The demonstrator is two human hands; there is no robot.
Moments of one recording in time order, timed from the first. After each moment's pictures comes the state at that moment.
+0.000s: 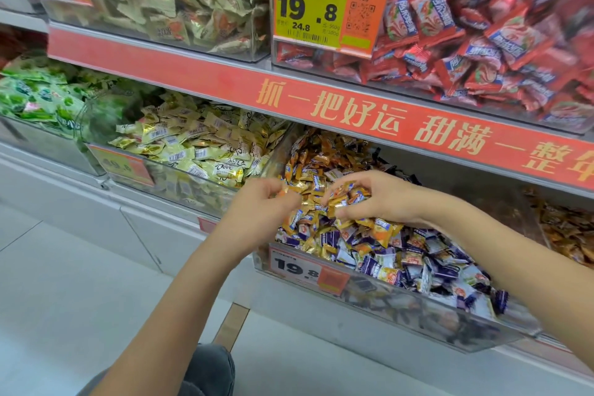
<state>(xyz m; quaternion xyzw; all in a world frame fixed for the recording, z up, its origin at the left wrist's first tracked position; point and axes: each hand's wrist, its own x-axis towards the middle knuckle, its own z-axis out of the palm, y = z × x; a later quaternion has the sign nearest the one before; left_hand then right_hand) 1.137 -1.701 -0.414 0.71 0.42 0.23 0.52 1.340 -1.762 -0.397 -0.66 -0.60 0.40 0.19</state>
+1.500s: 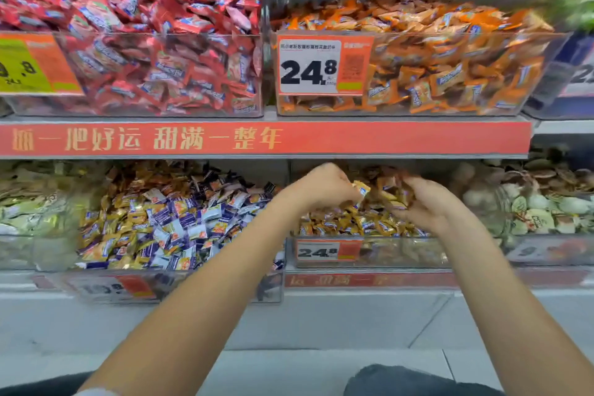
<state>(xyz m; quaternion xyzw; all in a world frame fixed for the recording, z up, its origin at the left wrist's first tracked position) 1.414 -1.897 -0.363 0.88 0.21 -0.04 0.42 1.552 -2.031 -0.417 -0.63 -0.01 0.32 0.70</state>
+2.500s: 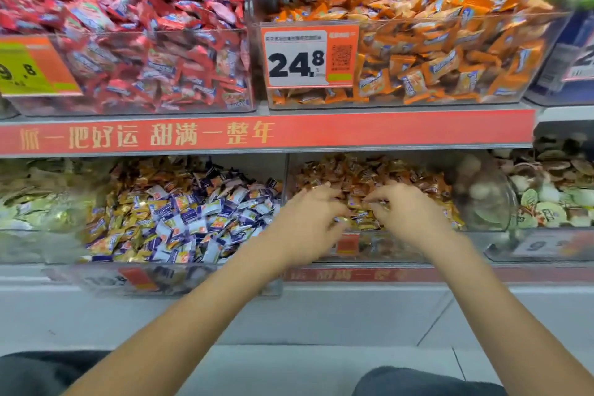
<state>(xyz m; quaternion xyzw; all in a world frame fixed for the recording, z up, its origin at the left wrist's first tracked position) 1.376 -1.912 -0.410 0.99 0.06 0.05 0.10 1.515 -2.040 -0.424 -0.91 -0.39 0.01 0.15</state>
